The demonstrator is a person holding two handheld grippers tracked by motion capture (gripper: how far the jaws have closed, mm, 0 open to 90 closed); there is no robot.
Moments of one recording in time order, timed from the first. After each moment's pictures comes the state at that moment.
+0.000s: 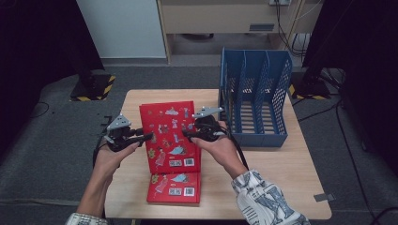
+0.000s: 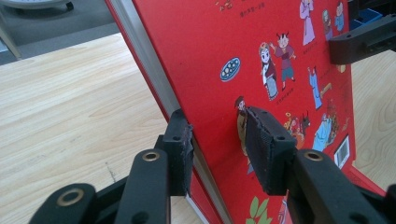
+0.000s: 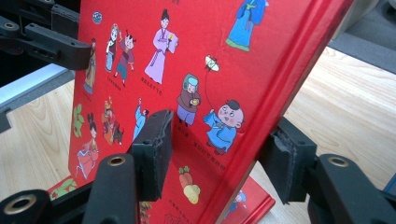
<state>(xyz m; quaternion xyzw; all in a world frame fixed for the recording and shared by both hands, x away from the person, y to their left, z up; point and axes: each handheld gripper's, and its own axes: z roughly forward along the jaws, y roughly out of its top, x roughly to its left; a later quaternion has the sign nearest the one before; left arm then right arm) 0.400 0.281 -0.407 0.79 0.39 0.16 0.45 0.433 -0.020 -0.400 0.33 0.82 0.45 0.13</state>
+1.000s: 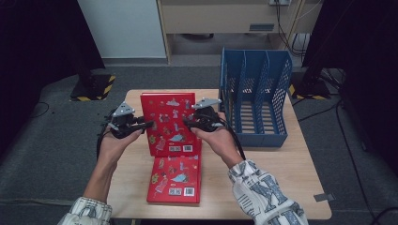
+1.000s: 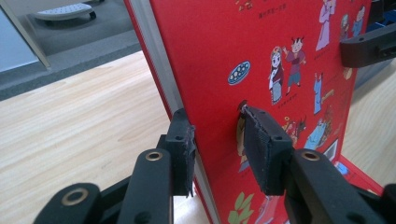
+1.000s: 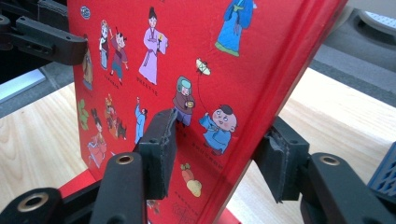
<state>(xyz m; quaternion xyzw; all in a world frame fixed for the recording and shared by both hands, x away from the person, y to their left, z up) 0.433 0.273 -0.392 0.78 0.39 0.20 0.43 0.460 -0.017 -0.393 0.34 0.81 0.45 0.16</state>
